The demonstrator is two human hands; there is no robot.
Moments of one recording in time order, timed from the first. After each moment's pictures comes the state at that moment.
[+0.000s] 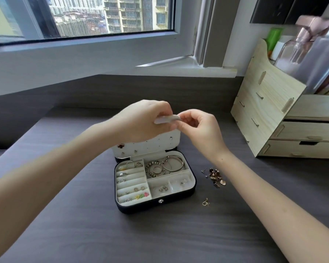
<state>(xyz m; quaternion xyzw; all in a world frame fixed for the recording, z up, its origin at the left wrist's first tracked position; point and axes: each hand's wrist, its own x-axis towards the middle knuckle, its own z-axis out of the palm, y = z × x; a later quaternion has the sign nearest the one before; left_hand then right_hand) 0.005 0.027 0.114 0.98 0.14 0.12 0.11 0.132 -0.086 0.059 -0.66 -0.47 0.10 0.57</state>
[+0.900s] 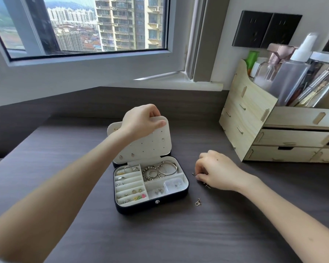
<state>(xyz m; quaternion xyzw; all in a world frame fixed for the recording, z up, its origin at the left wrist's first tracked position) 0.035 0.054 0.087 0.91 0.28 0.24 0.18 0.149 -0.152 0.040 -0.81 -0.58 0.03 0.01</state>
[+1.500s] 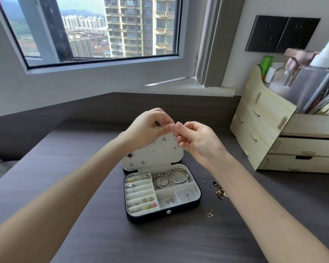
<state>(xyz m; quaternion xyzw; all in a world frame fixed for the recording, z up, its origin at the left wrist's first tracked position) 0.008 0.051 0.097 0.90 0.11 0.27 0.33 0.112 -0.075 0.087 -0.51 -0.27 0.39 0.72</state>
